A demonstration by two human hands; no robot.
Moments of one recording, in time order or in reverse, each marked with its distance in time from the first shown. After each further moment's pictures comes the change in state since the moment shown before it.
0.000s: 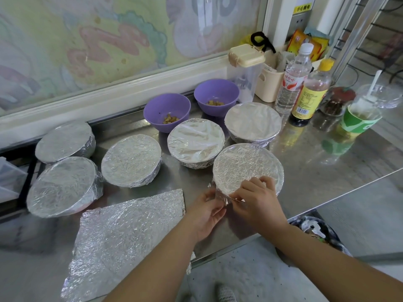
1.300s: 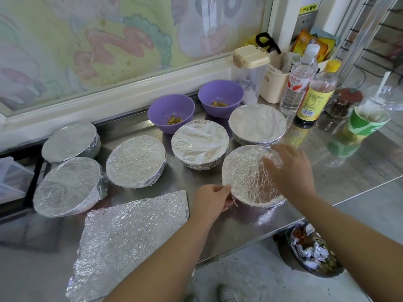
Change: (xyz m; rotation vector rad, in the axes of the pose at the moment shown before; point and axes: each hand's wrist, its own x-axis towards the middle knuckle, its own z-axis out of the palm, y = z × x) left_hand -0.010 0.028 0.031 0.573 0.233 0.177; right_hand 0.052 0.057 -0.042 -0.004 -0.123 0.464
